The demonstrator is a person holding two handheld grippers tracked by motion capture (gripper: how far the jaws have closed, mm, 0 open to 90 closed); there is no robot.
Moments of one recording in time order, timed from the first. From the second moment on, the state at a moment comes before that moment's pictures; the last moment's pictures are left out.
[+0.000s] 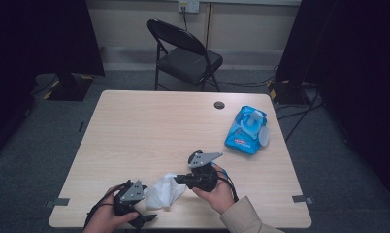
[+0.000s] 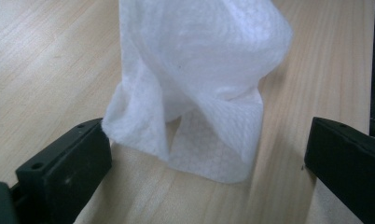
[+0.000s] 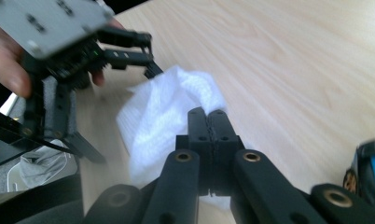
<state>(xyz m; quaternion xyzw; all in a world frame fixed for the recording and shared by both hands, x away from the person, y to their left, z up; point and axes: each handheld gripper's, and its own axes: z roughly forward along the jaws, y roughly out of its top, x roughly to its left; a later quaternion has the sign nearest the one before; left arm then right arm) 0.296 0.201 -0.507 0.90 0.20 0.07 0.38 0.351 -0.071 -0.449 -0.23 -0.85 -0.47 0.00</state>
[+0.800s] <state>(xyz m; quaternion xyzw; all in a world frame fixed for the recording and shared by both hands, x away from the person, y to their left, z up) 0.296 0.200 -0.507 0.90 0.20 0.07 0.38 0.350 -0.171 -0.475 -0.29 -0.85 -0.42 -0.10</state>
